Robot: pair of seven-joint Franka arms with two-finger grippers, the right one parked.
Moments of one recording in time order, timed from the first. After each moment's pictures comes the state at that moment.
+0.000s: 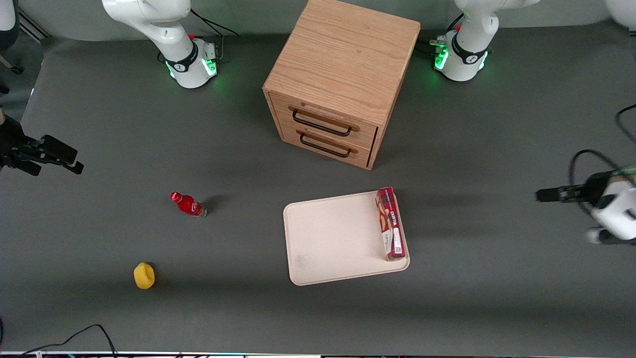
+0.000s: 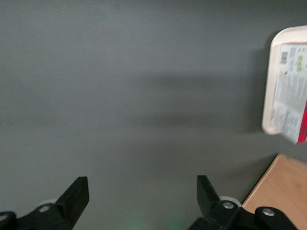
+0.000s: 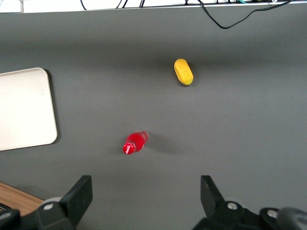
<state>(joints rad) 0.14 0.41 -0.03 -1.24 -0.02 1.42 0.09</state>
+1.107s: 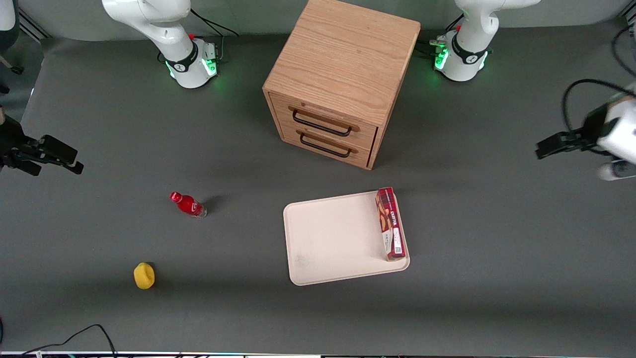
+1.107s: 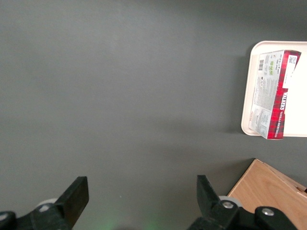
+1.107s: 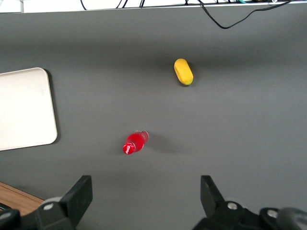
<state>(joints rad) -0.01 0.06 -0.07 -1.61 0.01 1.58 -0.25</state>
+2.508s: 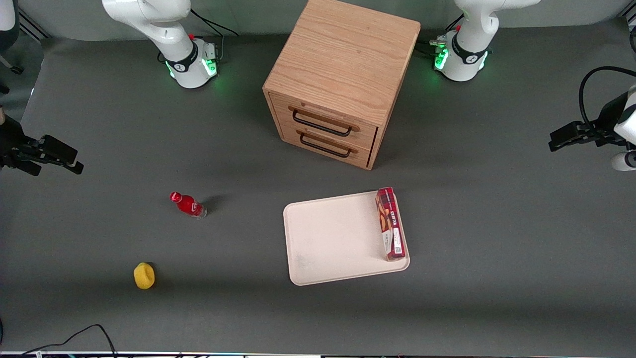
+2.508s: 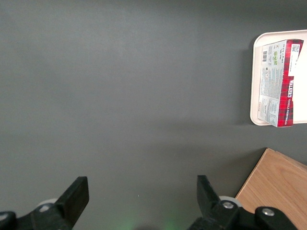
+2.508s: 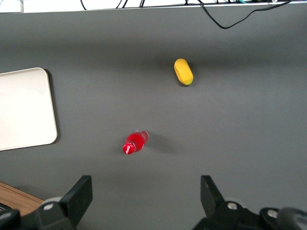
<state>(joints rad) 0.04 0.05 -0.04 -1.56 0.02 1.52 -0.10</state>
